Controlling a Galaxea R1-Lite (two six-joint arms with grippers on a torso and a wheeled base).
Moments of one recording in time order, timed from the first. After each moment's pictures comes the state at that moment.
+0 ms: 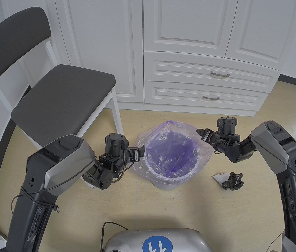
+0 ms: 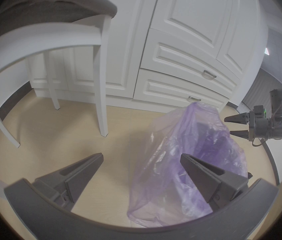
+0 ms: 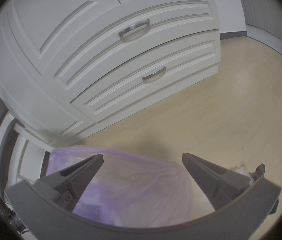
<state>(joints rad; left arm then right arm) -0.44 2.64 -1.43 -0.89 0.14 -0.23 0.20 2.63 -1.62 -0.64 -0.07 0.56</state>
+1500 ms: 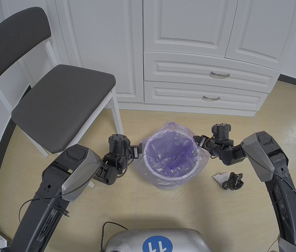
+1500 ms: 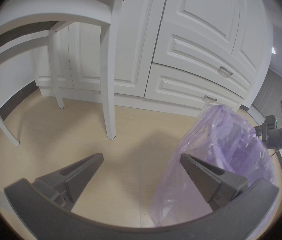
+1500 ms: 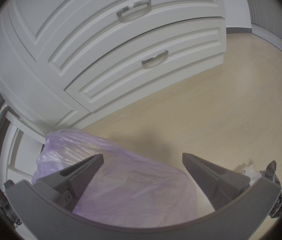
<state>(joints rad) -0.40 2.85 -1.79 -0.76 0.19 -0.21 0.18 2.81 -1.88 -0.52 -0.04 0.53</state>
